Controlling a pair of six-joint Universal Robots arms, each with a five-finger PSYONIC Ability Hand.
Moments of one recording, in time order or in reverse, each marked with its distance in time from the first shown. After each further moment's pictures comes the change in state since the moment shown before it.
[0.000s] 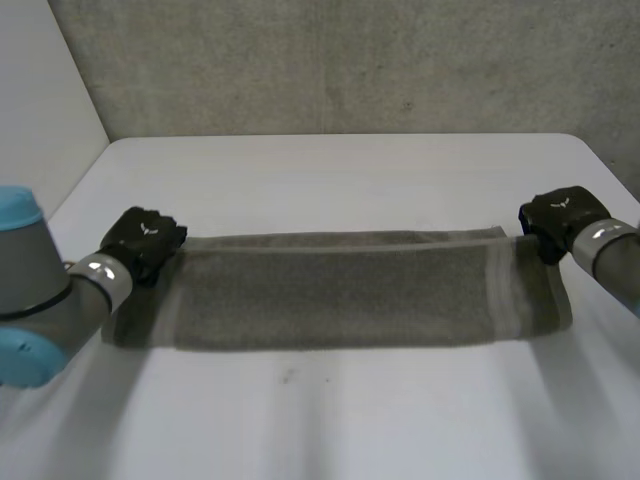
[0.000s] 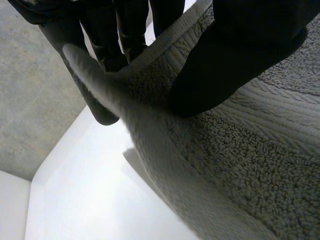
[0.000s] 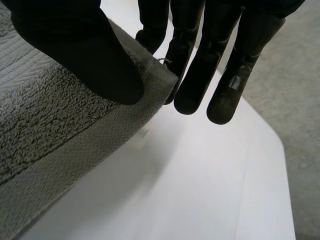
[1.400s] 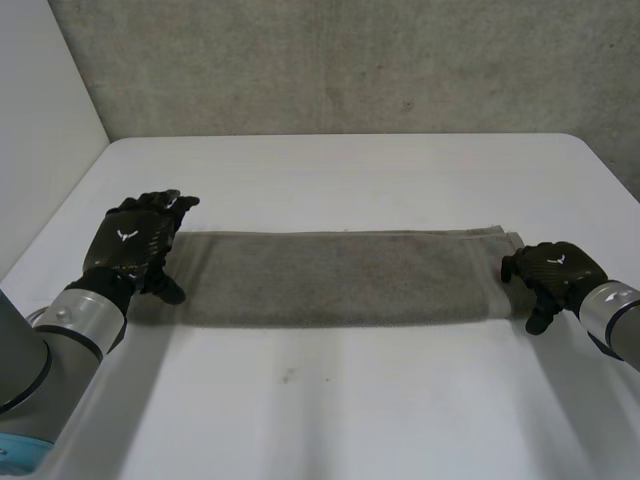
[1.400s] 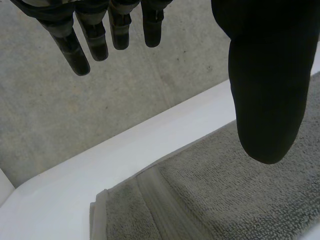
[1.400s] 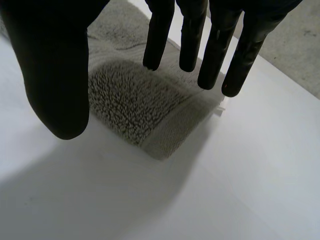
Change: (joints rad) left arm -0.038 0.308 -0.406 0.348 -0.009 -0.539; right arm -0.100 -0.066 0.352 -0.193 -0.195 0.055; left_hand -0.992 -1.053 -1.048 -1.050 -1.000; right_hand -0.835 -0.739 -0.729 -0.731 -0.721
